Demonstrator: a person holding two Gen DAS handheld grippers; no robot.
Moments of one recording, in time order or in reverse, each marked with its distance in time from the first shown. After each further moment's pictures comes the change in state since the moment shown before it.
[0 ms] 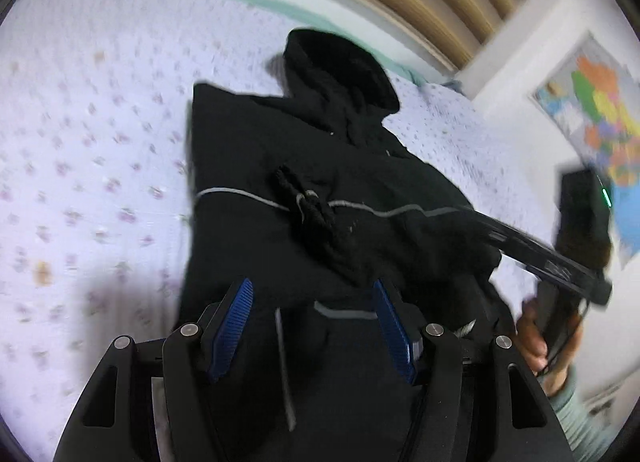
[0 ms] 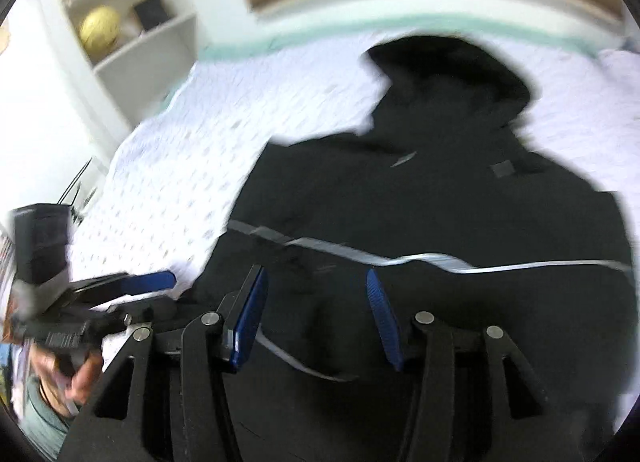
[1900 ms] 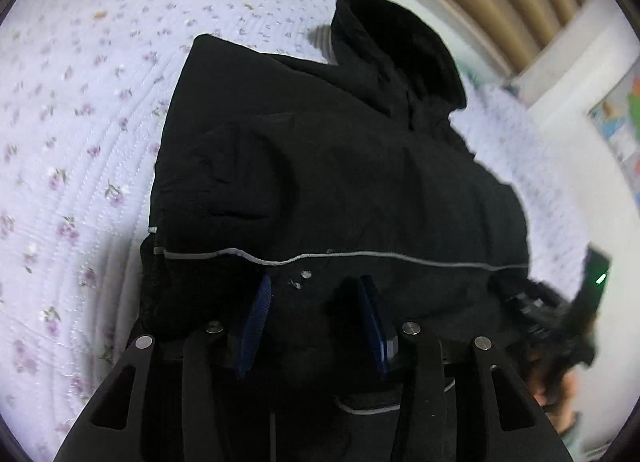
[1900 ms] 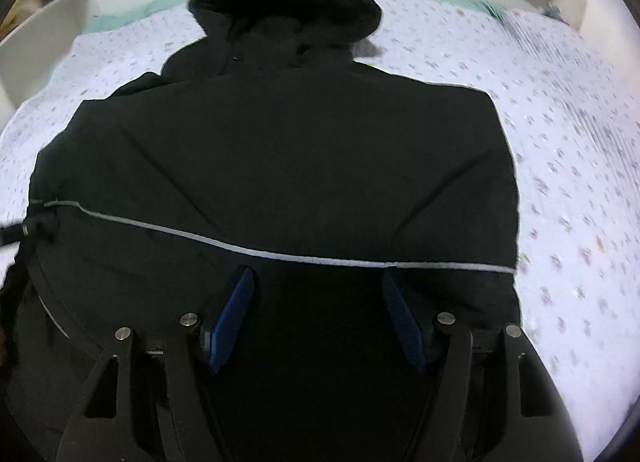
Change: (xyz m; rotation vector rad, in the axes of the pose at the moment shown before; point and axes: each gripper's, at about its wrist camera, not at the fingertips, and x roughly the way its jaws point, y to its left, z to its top) left arm 0.077 0.020 0.027 -0.092 0.005 0.123; right arm 0.038 -0.131 -0.036 0.006 0.112 -0.369
